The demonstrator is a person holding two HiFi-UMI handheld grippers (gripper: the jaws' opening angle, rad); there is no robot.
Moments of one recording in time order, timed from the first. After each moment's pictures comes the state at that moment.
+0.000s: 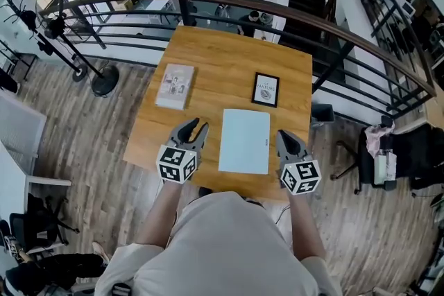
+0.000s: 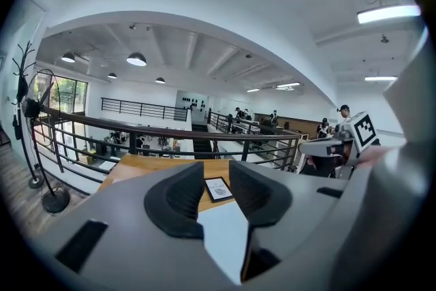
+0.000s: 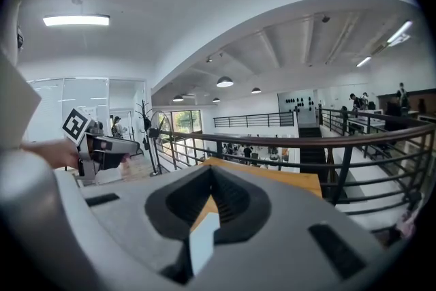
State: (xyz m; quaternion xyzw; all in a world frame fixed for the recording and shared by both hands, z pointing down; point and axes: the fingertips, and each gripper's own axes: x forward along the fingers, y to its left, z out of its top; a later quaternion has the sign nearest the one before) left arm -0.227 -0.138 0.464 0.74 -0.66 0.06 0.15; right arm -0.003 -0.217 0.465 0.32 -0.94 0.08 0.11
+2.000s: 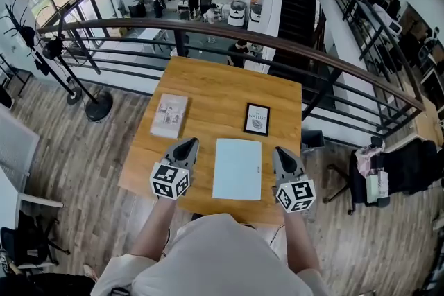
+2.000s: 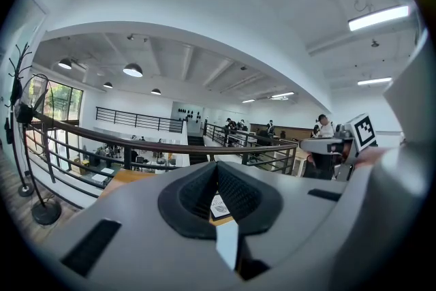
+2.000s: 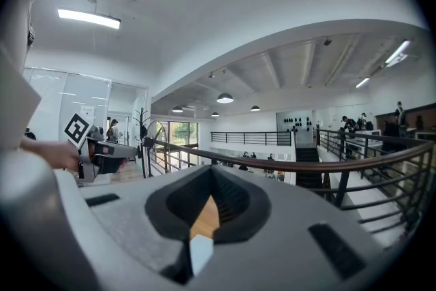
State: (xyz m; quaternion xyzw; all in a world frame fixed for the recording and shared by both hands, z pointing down) left arm -0.239 -0.158 0.428 0.76 -0.65 0.02 0.10; right arm -0.002 -0.233 0.413 0.34 -0.94 0.02 0.06
